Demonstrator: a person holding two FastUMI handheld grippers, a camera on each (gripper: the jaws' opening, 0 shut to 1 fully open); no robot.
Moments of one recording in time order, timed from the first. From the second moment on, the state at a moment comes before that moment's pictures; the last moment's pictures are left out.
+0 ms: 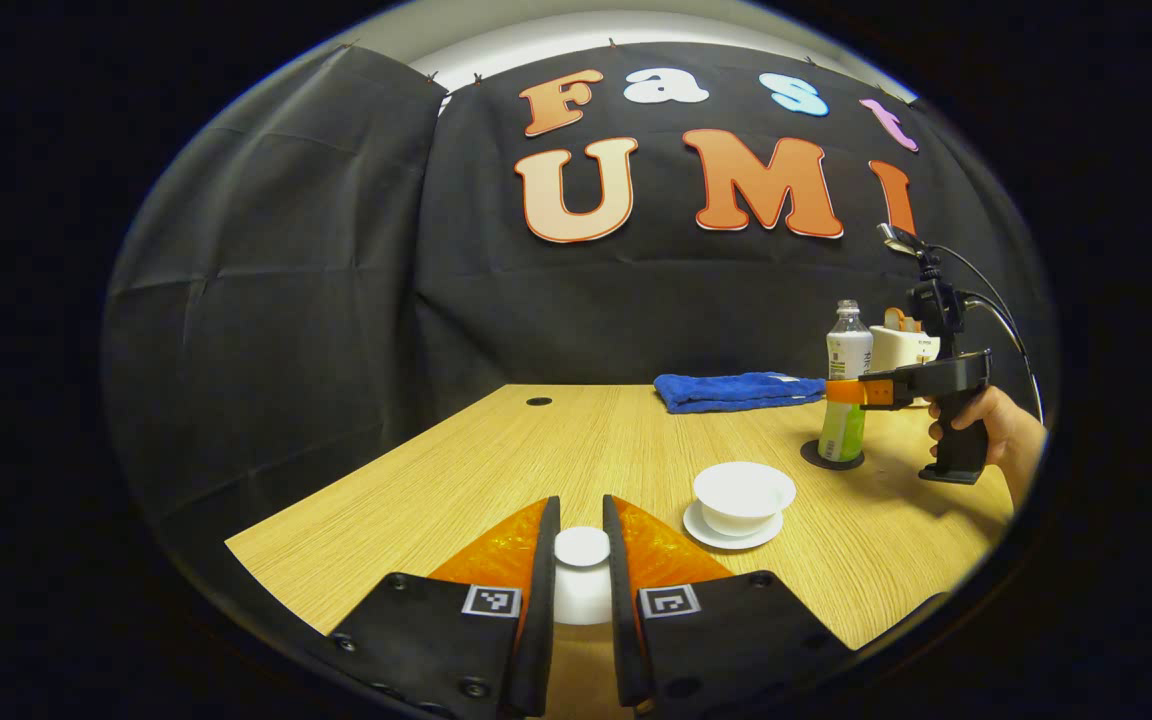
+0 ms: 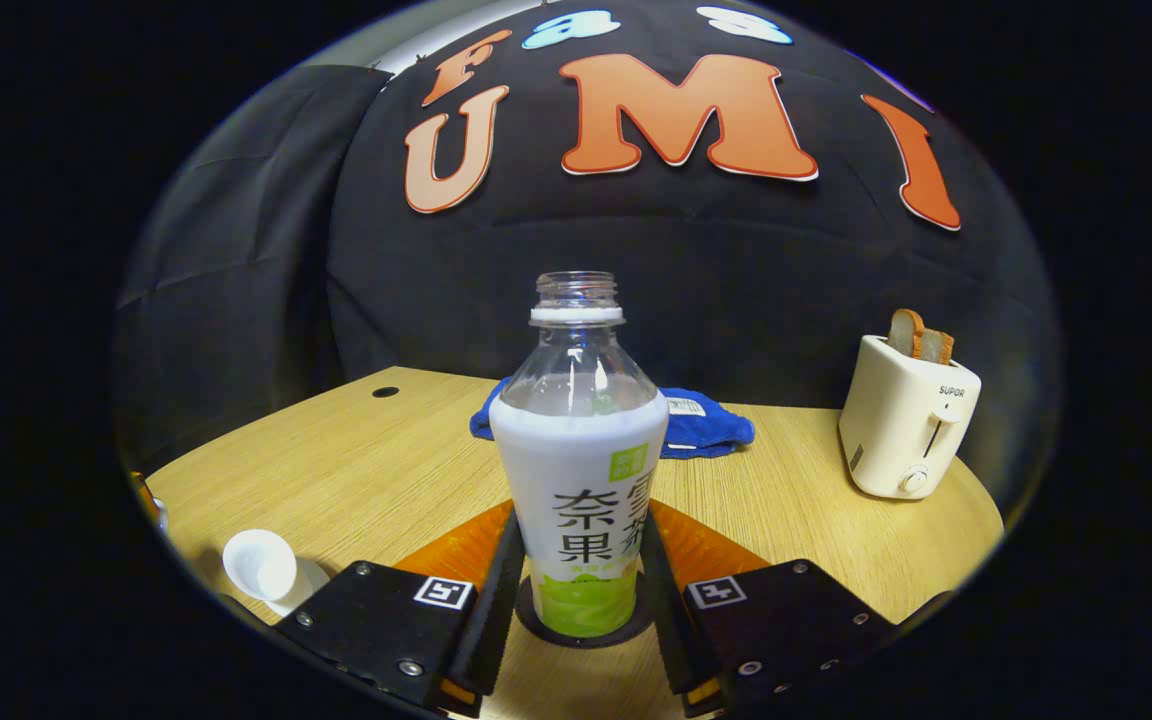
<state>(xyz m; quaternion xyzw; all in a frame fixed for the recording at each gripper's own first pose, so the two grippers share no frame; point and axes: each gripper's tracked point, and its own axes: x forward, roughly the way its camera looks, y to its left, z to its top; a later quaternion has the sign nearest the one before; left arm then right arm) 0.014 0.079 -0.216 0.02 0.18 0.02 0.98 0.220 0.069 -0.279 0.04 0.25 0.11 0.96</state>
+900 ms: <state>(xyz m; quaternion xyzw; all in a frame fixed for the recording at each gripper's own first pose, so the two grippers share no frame) 0.012 0.047 -0.184 0.01 0.15 0.00 0.99 0.174 0.049 -0.252 0.02 0.24 0.11 0.97</state>
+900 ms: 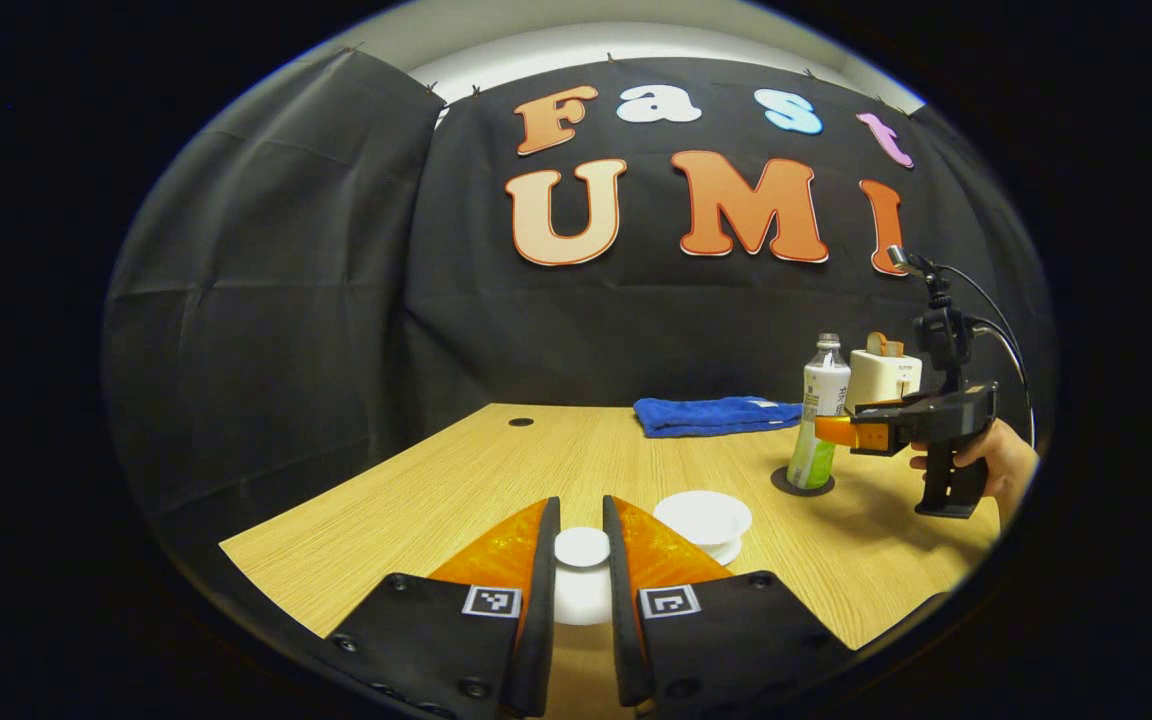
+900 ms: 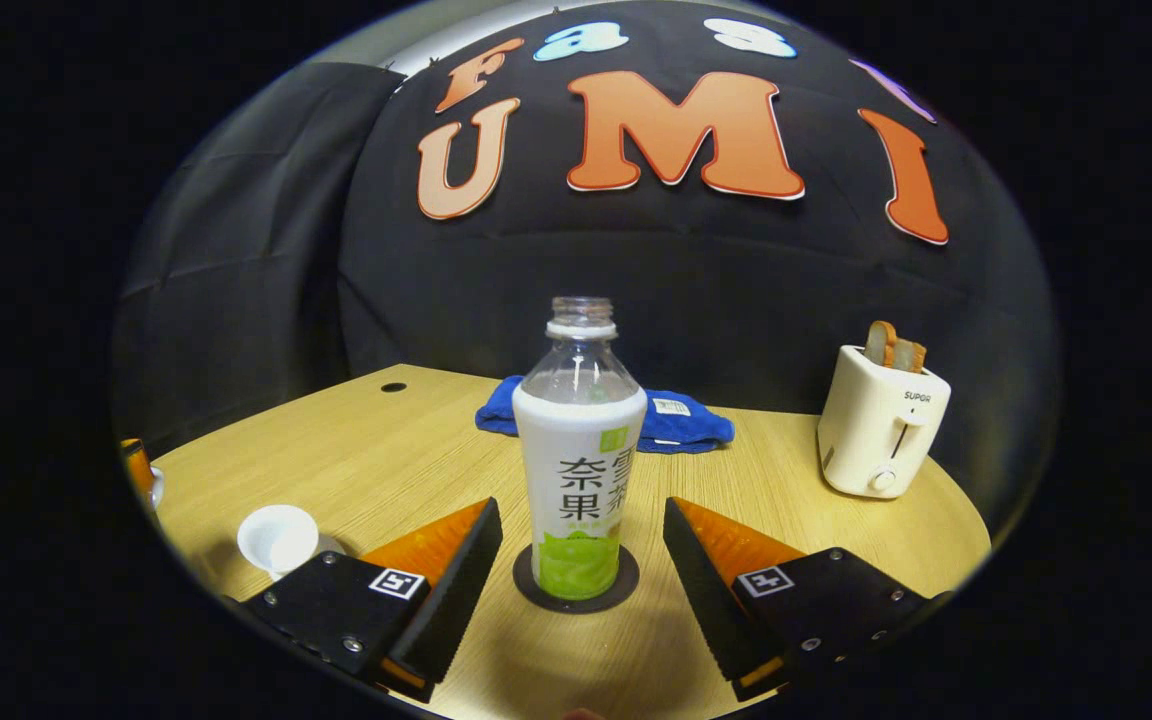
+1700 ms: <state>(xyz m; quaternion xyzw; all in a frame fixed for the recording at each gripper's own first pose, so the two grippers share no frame) 0.038 -0.007 -0.164 -0.03 0.13 -0.04 0.99 0.118 0.005 -0.168 0.03 0.14 0.08 0.99</state>
